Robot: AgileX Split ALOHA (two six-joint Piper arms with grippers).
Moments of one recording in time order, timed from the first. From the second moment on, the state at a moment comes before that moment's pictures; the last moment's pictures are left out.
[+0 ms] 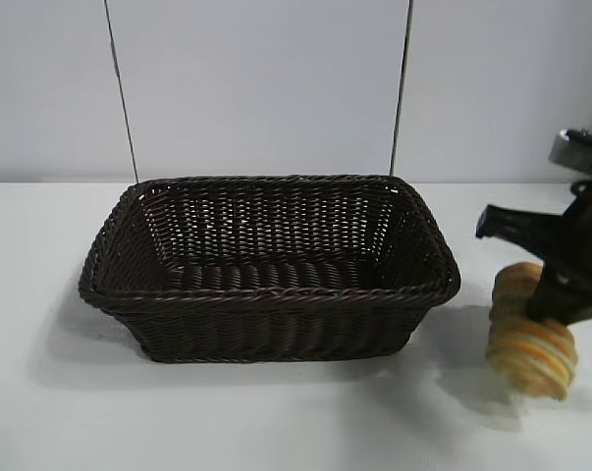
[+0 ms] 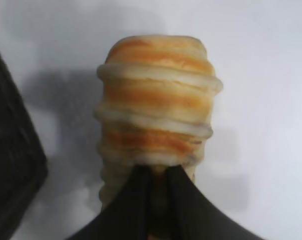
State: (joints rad) left arm 0.02 -0.01 -0.52 -0.07 1.24 0.19; right arm 0.21 1.49 -0.92 -0.09 0.54 0.57
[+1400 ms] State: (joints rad) left arm 0.02 -0.01 -0.52 -0.07 1.24 0.19; right arm 0.59 2.00 -1.62 0.02 0.74 -0.37
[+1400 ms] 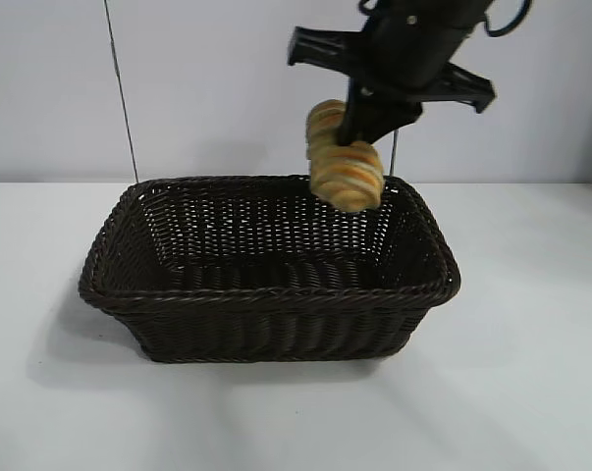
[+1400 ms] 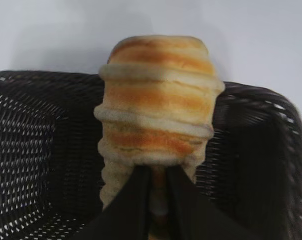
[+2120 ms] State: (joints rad) left arm 0.02 -0.01 -0.52 -0.07 1.24 0.19; right arm 0.59 2.14 -1.62 0.03 0.71 -0.73
